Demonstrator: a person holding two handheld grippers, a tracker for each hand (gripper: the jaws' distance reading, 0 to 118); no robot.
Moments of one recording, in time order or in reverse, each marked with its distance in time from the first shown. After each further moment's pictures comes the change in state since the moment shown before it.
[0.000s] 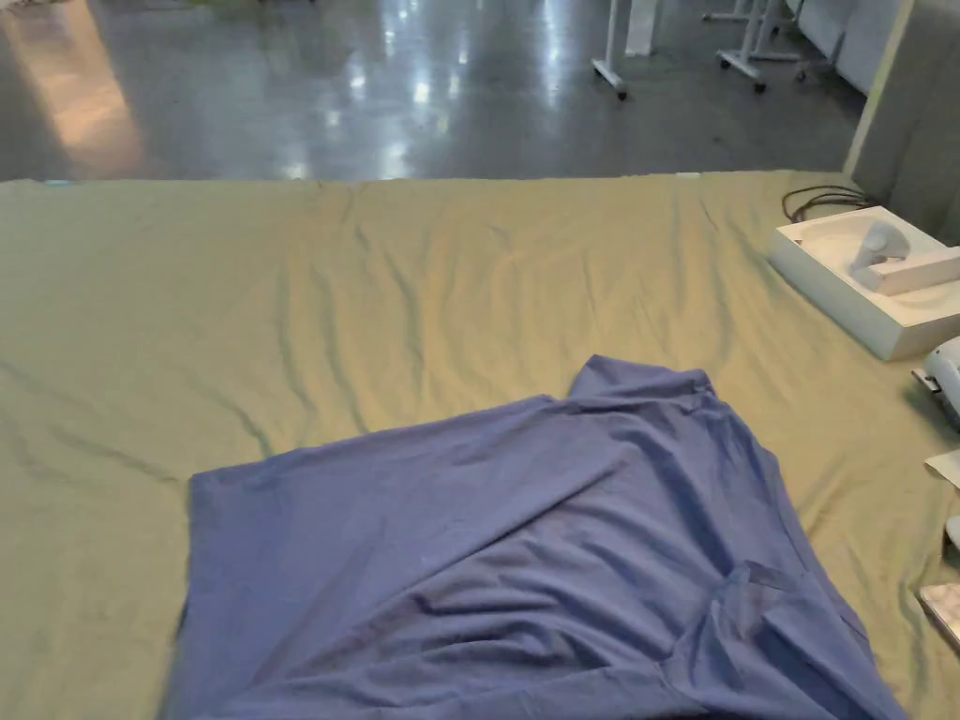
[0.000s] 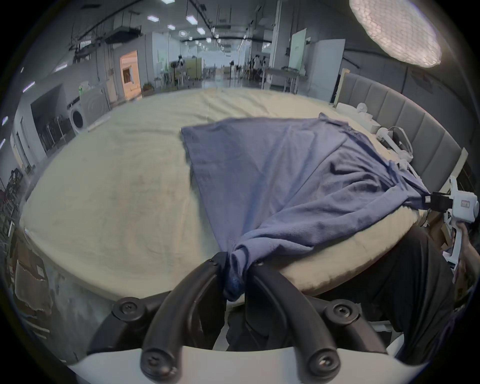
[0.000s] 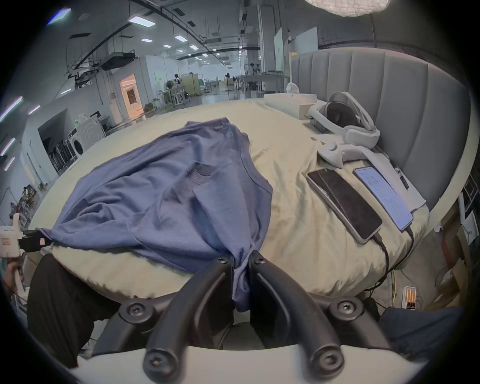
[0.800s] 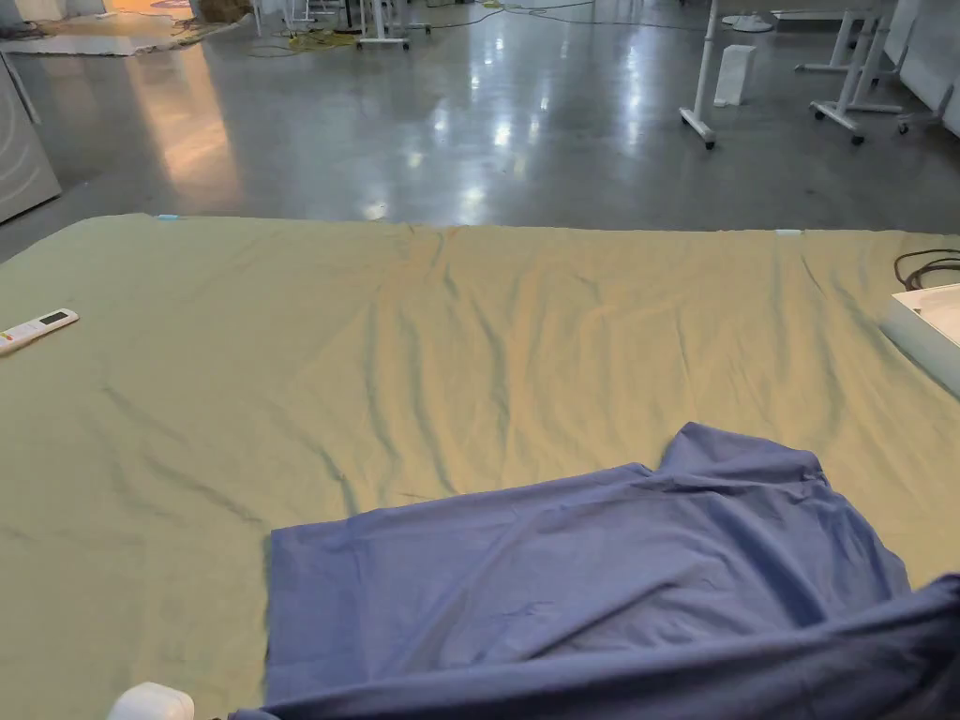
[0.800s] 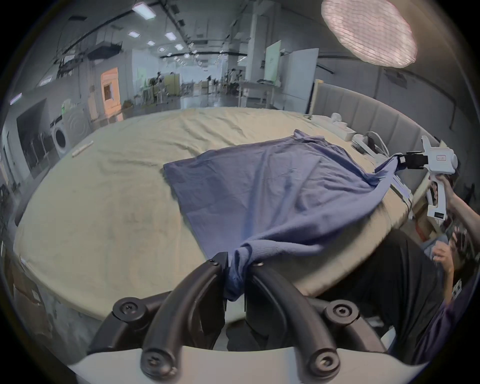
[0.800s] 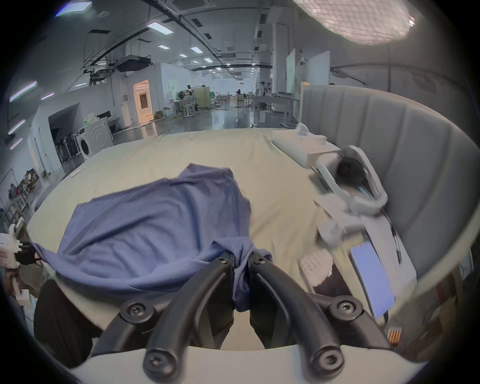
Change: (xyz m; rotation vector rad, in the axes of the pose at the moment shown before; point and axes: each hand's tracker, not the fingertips) left arm -0.077 0.046 -0.027 -0.317 0.211 -0.204; right arm -0.020 0.196 -0.101 0.035 0.034 0.181
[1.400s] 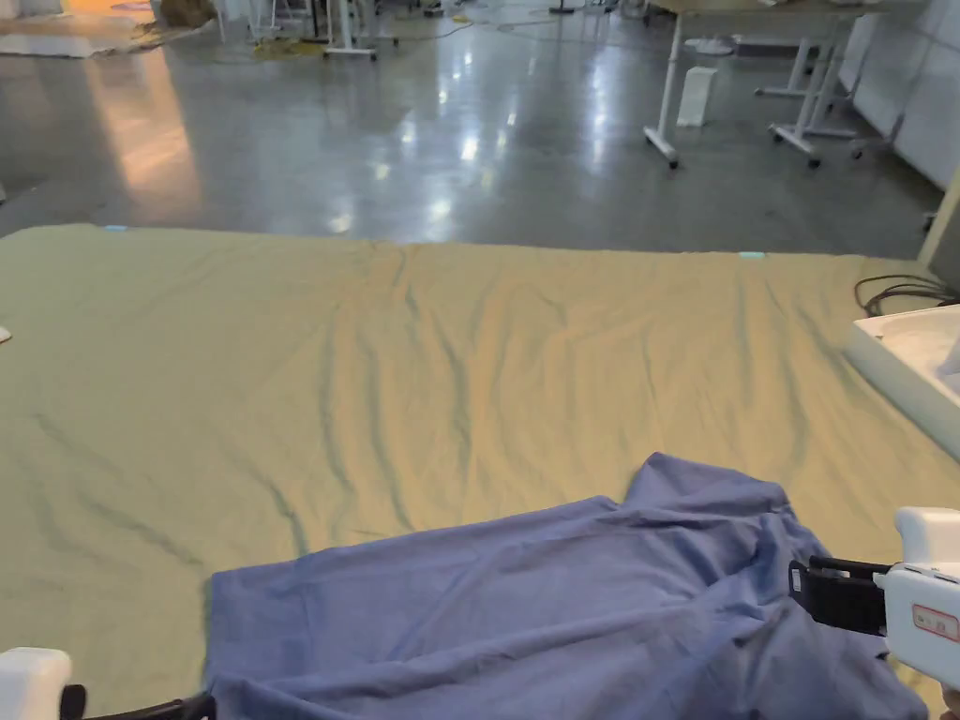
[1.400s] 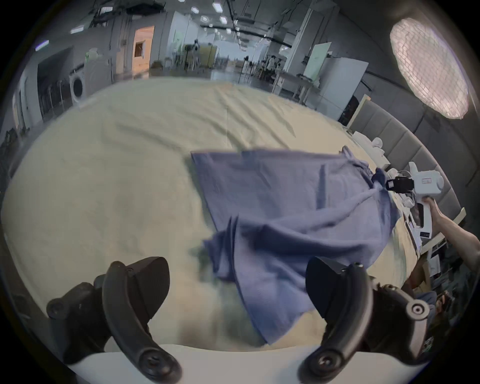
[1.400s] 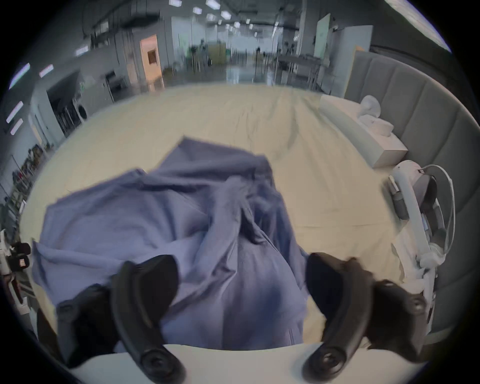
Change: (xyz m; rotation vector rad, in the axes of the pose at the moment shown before) left arm -0.024 0.047 0.014 0.386 -0.220 0.331; right arm -0.014 0.019 -0.057 -0.003 0.090 -0.061
